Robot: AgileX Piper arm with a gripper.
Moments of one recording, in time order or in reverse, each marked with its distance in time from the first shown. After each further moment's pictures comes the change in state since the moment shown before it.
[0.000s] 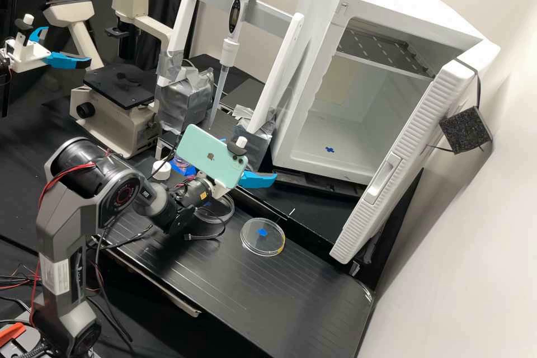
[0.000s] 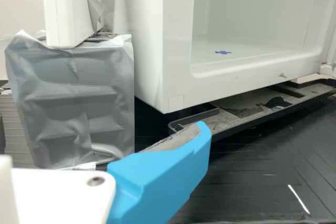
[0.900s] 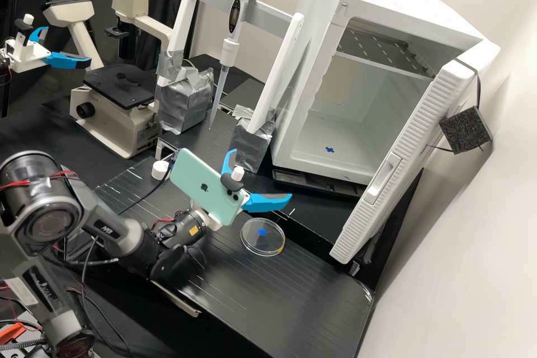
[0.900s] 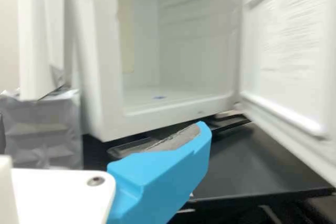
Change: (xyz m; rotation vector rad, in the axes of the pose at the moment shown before) arm -0.099 0.054 0.039 0.019 0.067 0.219
